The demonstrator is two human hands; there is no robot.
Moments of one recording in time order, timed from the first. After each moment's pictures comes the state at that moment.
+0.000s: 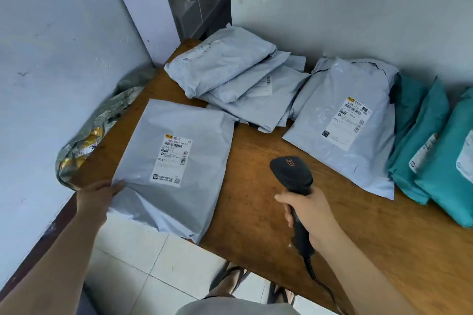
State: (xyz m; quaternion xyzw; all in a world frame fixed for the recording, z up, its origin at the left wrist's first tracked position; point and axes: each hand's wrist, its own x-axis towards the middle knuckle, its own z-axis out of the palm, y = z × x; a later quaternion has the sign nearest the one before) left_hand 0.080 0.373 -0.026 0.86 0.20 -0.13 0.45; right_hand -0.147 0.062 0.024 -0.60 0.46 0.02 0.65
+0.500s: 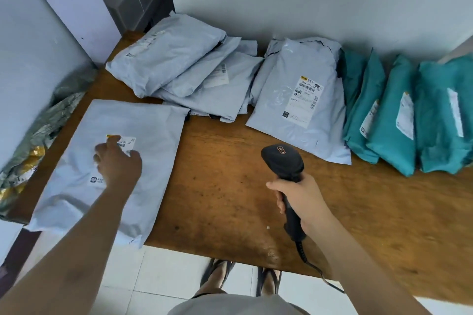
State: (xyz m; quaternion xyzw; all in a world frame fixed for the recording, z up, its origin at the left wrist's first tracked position) left_hand 0.101 0.240 -0.039 0.97 -0.04 -0.05 0.25; right_hand -0.172 0.054 0.028 -0.58 0.53 -0.04 0.62
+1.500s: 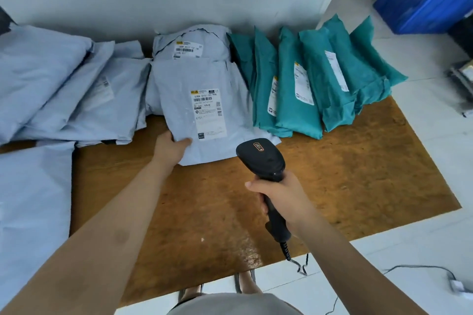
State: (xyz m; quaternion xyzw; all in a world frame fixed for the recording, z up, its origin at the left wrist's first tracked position) left_hand -0.025 -0.008 -0.060 0.78 -0.18 -0.42 0.44; right_hand -0.270 -0.004 0.047 -0.52 0.56 -0.13 0.63
